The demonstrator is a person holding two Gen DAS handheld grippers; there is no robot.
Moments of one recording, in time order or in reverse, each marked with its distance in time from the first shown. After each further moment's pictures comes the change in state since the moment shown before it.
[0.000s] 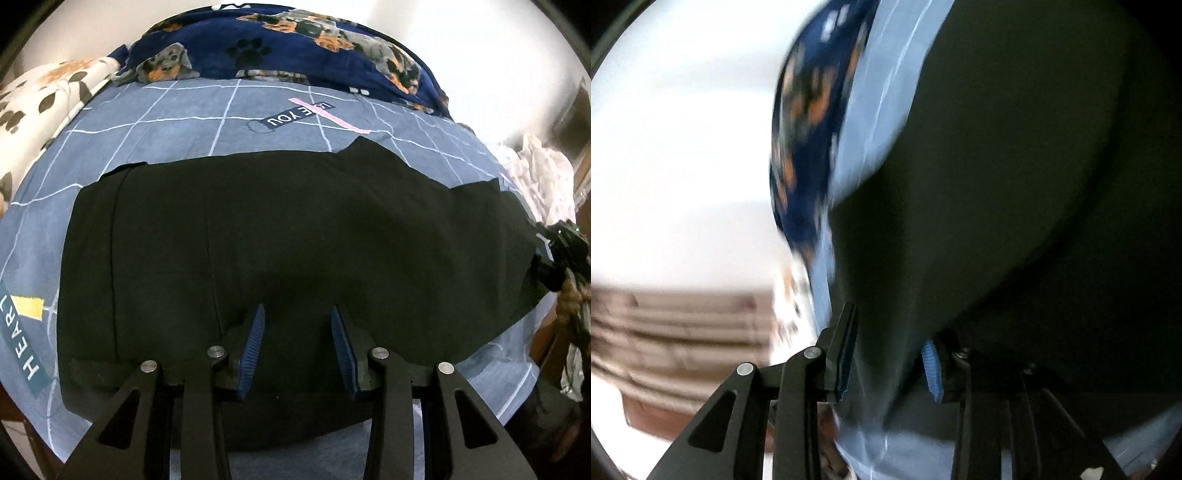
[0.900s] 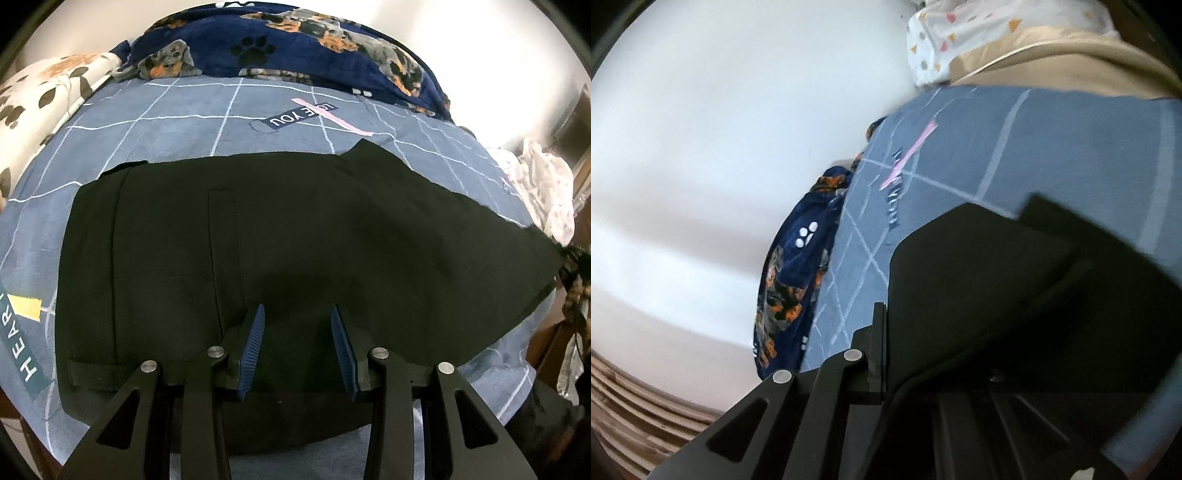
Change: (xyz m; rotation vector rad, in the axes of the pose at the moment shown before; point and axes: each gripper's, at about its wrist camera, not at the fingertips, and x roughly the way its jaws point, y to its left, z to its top) left arm 0.002 0.004 0.002 -0.007 -0.001 -0.006; right arm -0.186 -0.043 0.081 -0.025 -0.451 -0.135
